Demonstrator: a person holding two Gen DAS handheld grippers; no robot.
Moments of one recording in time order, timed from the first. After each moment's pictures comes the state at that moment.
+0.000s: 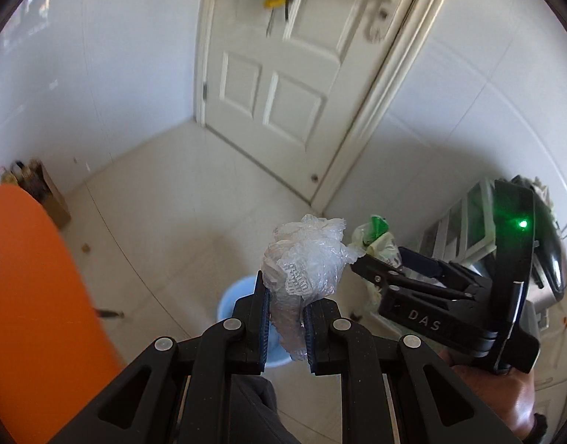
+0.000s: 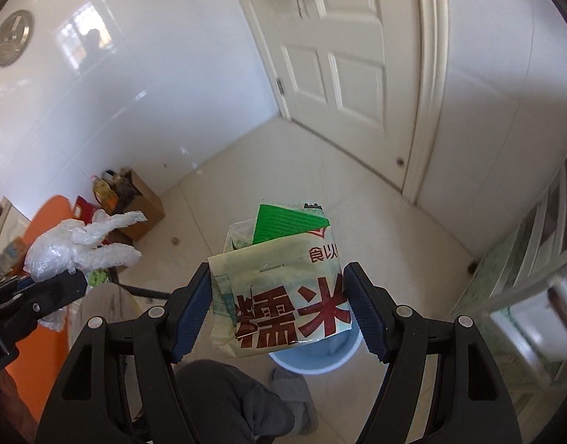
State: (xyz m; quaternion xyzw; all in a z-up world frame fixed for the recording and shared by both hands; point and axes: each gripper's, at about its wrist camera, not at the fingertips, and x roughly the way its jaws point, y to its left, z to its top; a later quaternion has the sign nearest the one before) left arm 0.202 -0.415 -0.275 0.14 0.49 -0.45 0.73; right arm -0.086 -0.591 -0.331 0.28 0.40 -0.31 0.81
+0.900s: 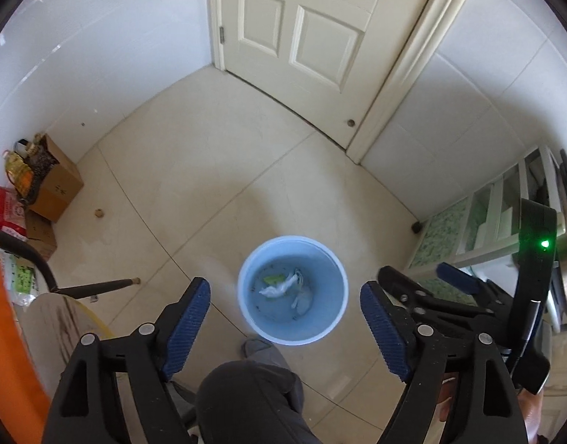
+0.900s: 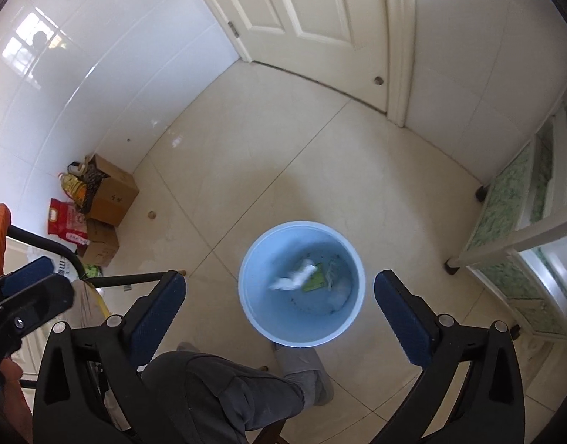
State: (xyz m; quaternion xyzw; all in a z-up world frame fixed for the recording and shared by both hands) left arm 0.225 -0.548 -0.338 0.22 0.55 -0.38 0.71; right arm -0.089 -0.635 -0.430 0.37 0.45 -0.34 0.74
